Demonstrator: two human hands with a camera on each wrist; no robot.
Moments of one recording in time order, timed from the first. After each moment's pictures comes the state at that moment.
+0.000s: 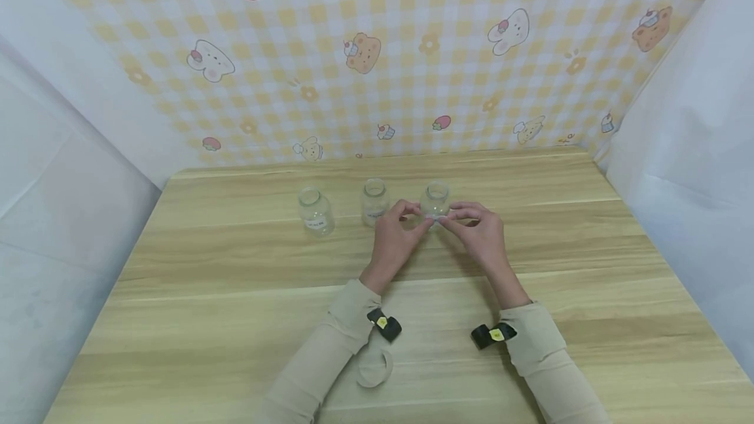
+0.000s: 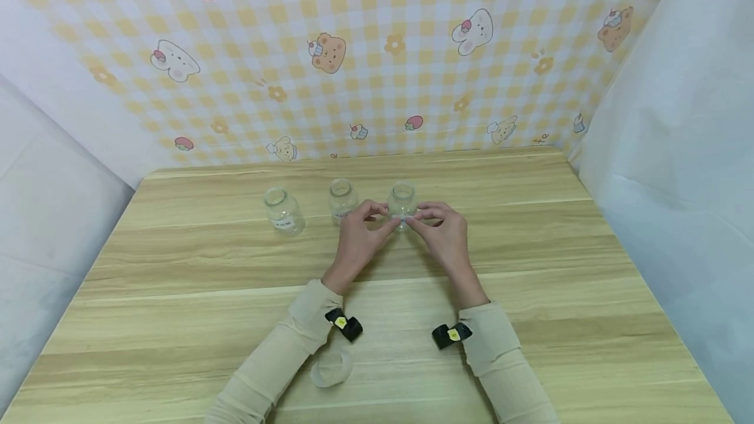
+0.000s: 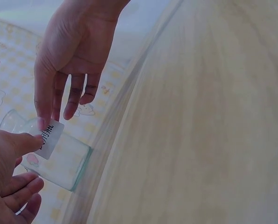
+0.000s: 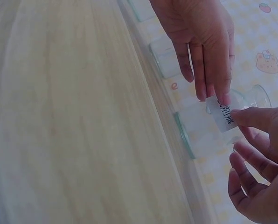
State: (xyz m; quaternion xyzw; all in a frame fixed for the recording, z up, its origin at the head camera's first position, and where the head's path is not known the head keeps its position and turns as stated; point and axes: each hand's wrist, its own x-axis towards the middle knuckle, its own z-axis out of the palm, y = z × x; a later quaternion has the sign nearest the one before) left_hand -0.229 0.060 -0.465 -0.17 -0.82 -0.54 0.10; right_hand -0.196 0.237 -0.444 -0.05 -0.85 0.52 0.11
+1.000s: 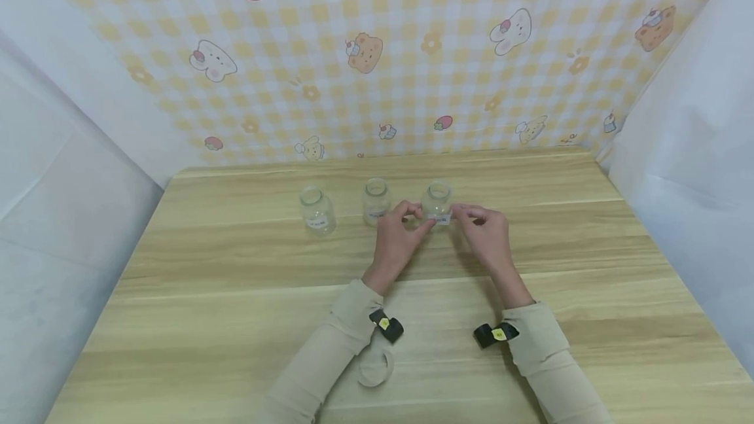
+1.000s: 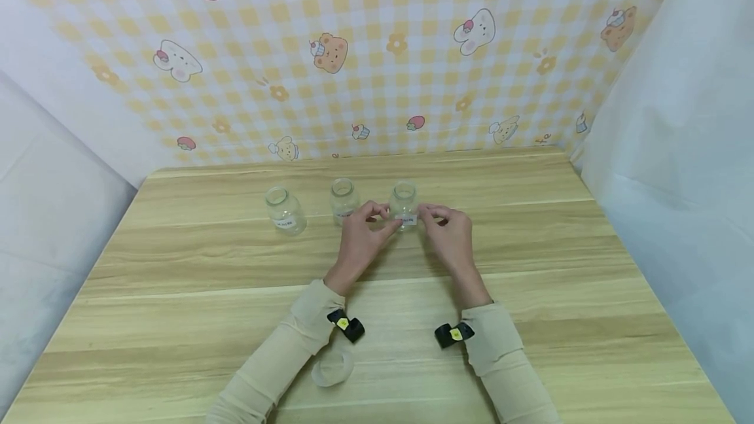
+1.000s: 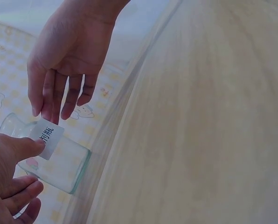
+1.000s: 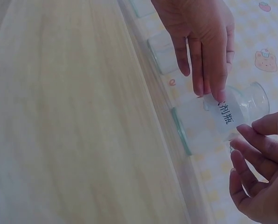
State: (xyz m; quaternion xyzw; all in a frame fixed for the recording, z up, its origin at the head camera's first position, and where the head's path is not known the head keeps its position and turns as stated) left_hand -0.227 0.062 -0.464 -0.16 -0.82 -0.53 0.10; right_hand -0.196 0.241 -0.442 -0.06 -0.85 0.51 0.11
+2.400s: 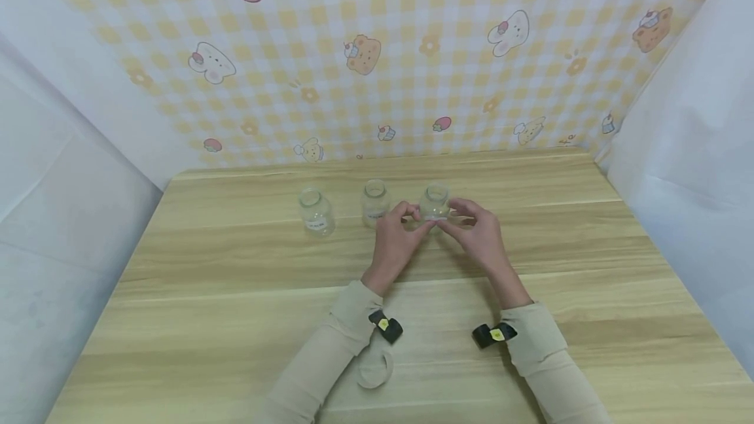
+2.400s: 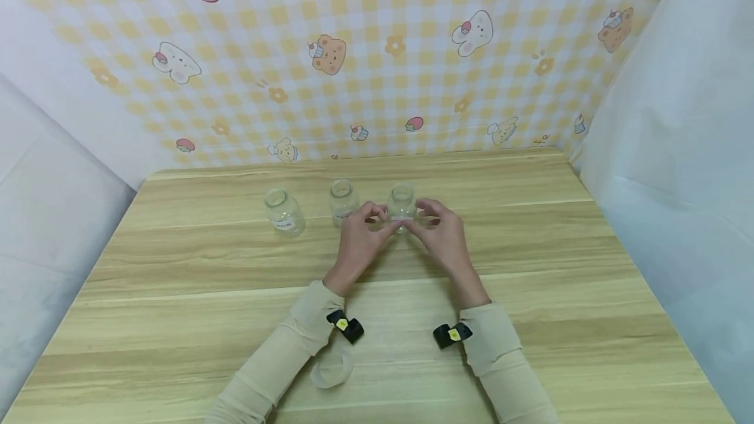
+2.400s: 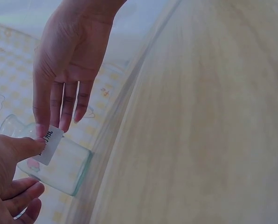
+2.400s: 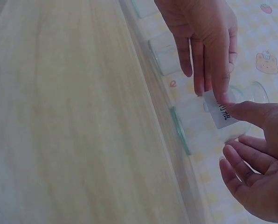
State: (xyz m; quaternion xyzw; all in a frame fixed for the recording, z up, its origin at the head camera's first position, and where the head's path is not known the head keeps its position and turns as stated) left_hand -0.227 0.060 -0.463 -0.17 -0.82 -0.54 0.11; right_hand -0.197 0.239 -0.445 0.01 -0.85 0.53 0.09
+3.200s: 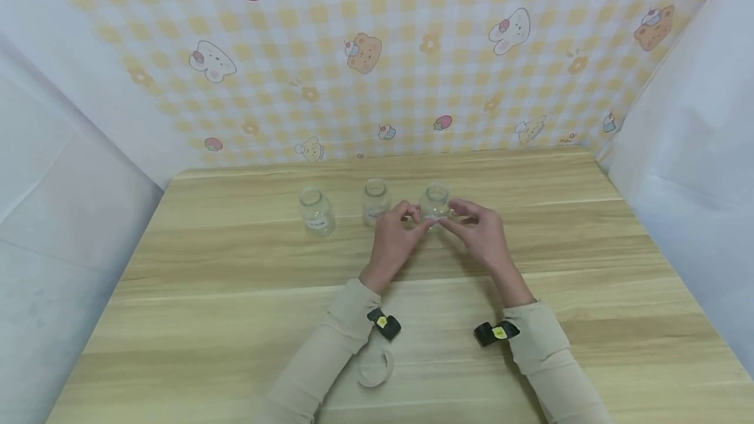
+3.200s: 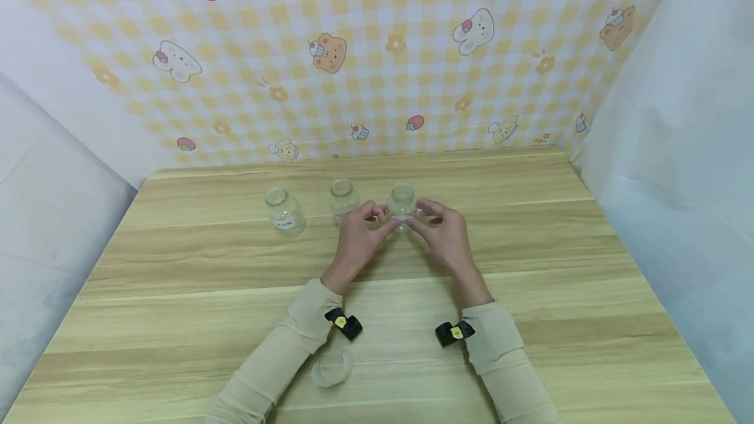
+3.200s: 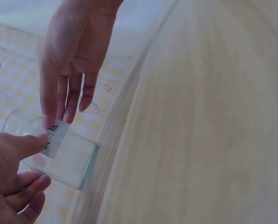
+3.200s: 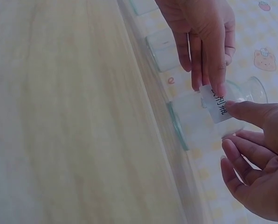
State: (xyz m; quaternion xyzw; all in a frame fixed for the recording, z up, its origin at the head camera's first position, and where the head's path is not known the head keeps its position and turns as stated) left_hand -0.228 0.057 -0.460 -0.17 -0.83 -0.52 0.10; right_hand -0.198 0.243 -0.444 -0.01 -0.86 0.51 0.06
